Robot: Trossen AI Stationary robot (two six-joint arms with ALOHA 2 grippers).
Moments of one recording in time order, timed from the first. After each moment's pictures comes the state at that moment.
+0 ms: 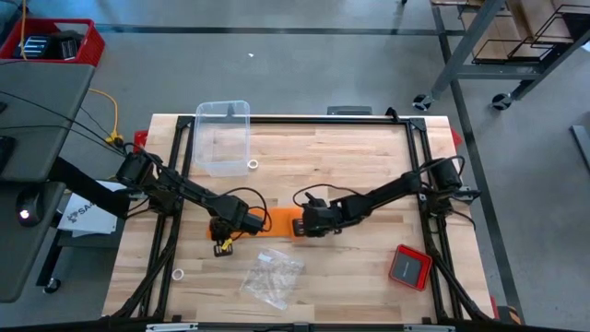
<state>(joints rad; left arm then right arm) -0.28 1.72 0.91 -1.06 0.23 -0.44 0.20 1.94 1.09 -0.13 0.01 1.56</state>
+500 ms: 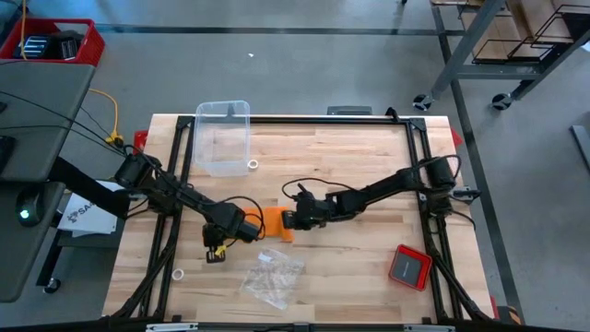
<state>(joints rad) -0.35 1.72 0.91 -1.13 0.32 -0.47 0.15 1.98 1.15 0.06 0.04 1.47</state>
